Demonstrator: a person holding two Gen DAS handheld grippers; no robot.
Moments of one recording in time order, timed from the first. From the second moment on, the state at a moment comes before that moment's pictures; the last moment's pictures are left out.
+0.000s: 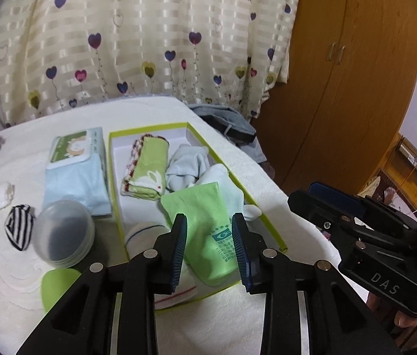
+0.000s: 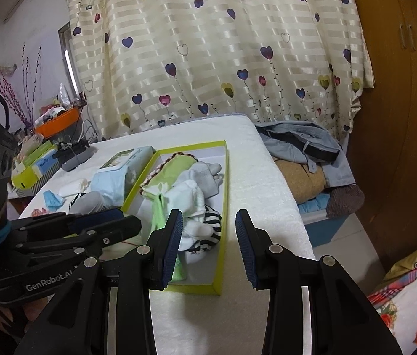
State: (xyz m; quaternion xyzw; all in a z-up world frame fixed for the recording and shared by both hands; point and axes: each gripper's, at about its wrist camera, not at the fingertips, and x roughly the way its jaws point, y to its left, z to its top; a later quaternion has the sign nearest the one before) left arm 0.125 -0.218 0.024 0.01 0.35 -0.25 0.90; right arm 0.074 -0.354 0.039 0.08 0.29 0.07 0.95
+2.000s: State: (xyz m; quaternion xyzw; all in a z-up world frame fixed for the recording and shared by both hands) left arm 0.065 -0.043 0.033 -0.06 0.33 -0.11 0.93; right arm 0.044 -0.195 0.066 -0.01 0.28 0.19 0.94
